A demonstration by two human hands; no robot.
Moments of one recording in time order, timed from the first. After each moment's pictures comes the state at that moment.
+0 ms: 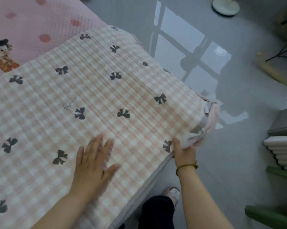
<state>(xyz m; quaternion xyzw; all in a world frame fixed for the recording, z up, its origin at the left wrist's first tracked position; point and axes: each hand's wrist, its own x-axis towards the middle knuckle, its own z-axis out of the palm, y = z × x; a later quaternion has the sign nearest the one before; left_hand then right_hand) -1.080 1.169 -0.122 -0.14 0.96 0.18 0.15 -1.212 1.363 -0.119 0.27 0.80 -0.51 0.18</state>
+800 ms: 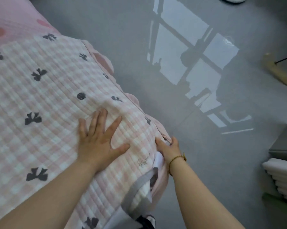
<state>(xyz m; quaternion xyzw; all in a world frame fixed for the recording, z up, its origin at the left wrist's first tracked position) -1.365 1.261 -0.163 -0.16 0.98 0.07 0.11 -1.444 1.449 -0.212 0.28 0.73 -0.47 0.40</state>
